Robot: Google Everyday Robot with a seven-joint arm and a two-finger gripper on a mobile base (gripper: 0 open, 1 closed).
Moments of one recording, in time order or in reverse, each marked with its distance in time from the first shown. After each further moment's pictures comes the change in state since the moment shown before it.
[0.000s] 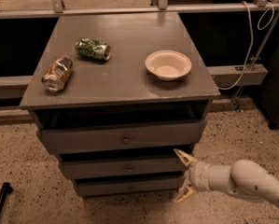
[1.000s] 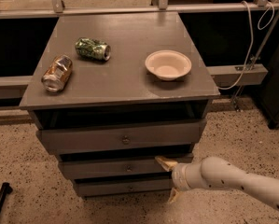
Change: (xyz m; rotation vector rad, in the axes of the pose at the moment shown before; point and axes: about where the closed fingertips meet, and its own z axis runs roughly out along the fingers) arm 0.029 0.030 0.079 -0.174 0.105 -0.278
